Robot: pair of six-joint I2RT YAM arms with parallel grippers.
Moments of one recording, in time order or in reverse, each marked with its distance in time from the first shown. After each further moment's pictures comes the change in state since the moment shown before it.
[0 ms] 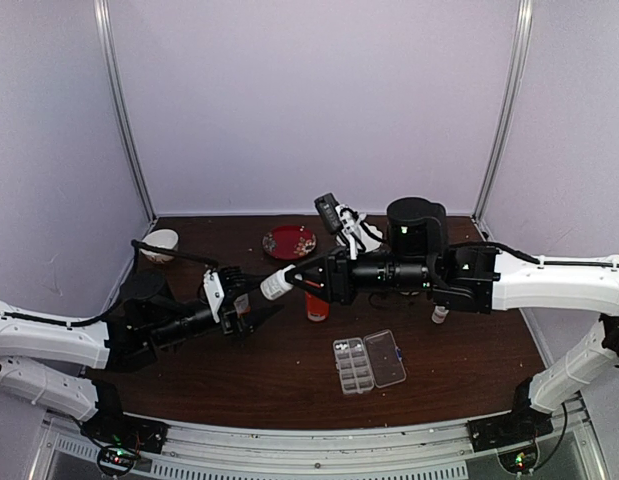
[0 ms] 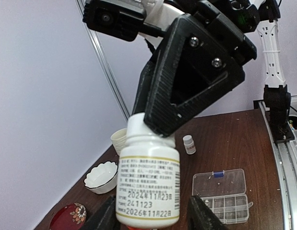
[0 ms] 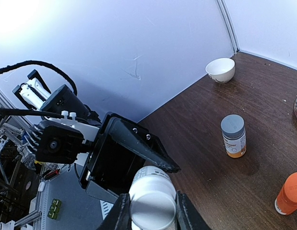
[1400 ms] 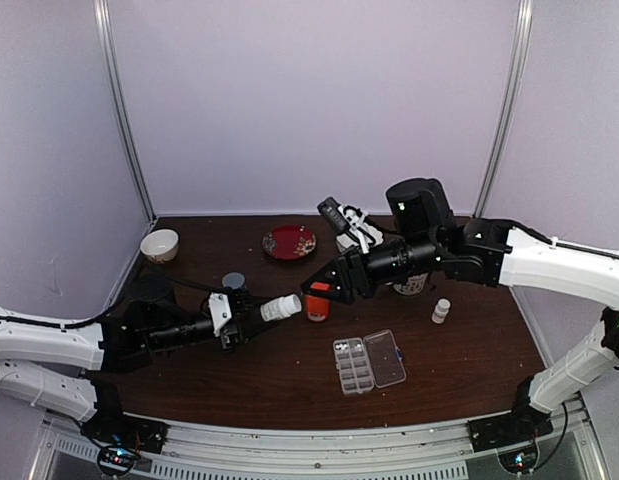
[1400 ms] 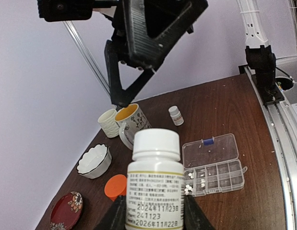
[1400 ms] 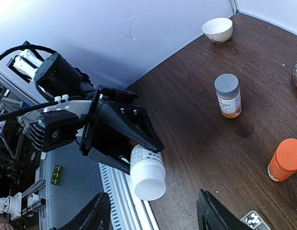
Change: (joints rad) left arm -0.001 -0.046 -0.011 -0.182 0.033 0.124; right arm -0.090 -0.006 0.114 -0.354 -0.166 -0.087
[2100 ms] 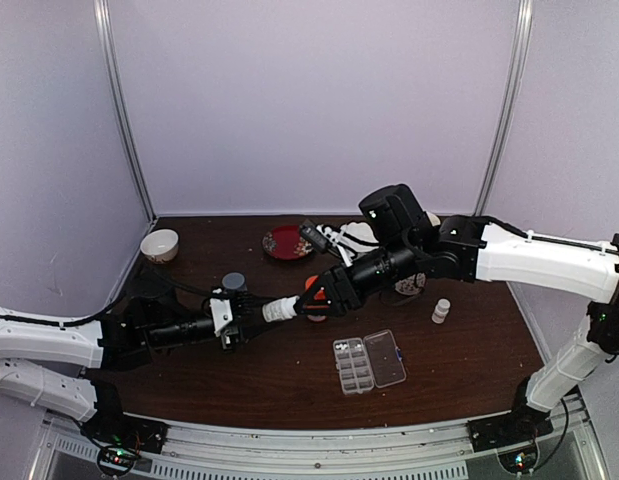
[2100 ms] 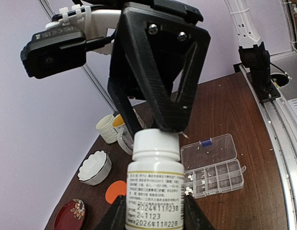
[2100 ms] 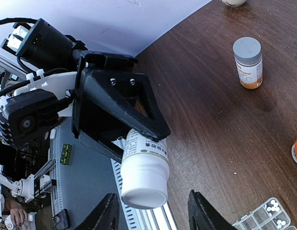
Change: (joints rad) left arm 0.000 0.002 0.026 -0.037 0.036 0.047; right arm -0.001 0.116 0.098 -0.153 -0.118 -0.010
